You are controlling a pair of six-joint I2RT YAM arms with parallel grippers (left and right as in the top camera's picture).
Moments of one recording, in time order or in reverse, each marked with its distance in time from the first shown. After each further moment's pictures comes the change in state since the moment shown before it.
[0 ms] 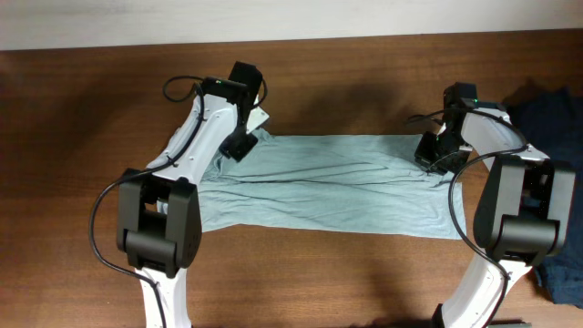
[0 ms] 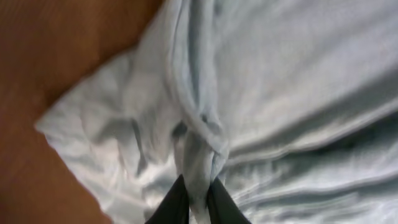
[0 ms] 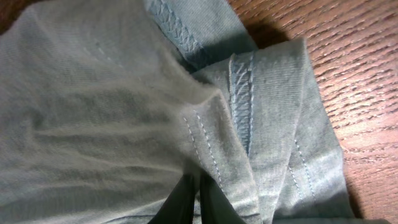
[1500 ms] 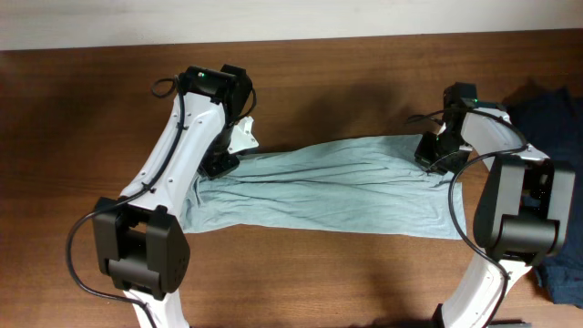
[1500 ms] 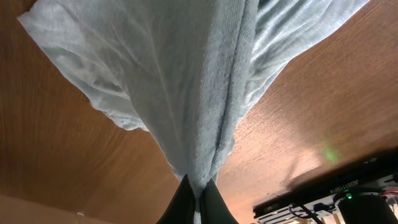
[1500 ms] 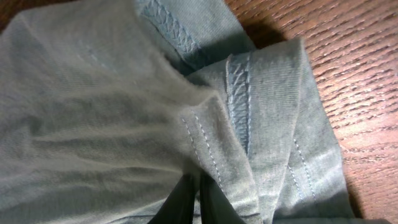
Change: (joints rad) left arm 0.000 -0.146 0.048 -0.417 -0.024 0.222; right arm 0.000 0.001 0.002 -0.003 0.000 0.000
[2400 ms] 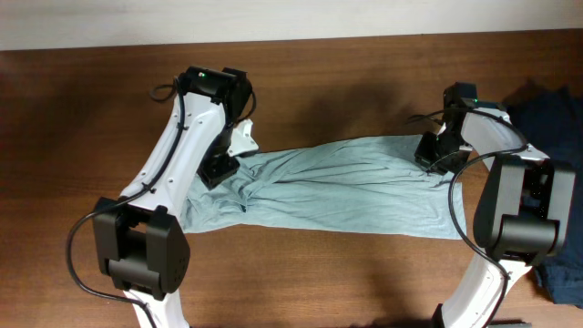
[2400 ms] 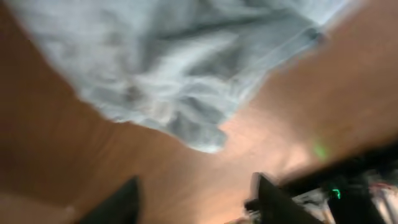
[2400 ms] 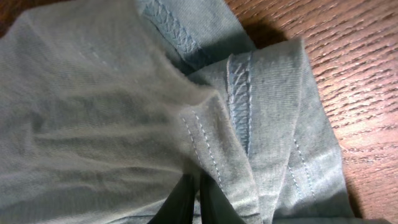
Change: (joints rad) left arm 0.002 0.000 0.000 -0.020 0.000 -0.043; right arm 0.000 0.000 0.000 -0.001 0.001 0.000
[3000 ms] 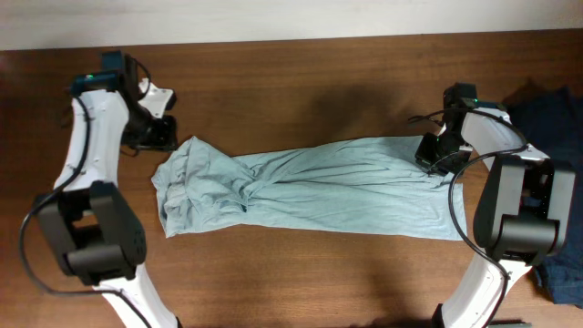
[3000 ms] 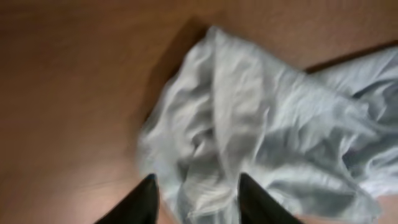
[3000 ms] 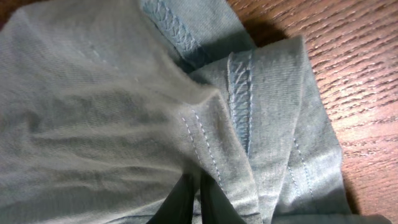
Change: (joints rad) left arm 0.442 0.068 -0.045 0.407 0.412 -0.286; right arm 0.000 0.000 0.001 -0.016 0.011 0.000
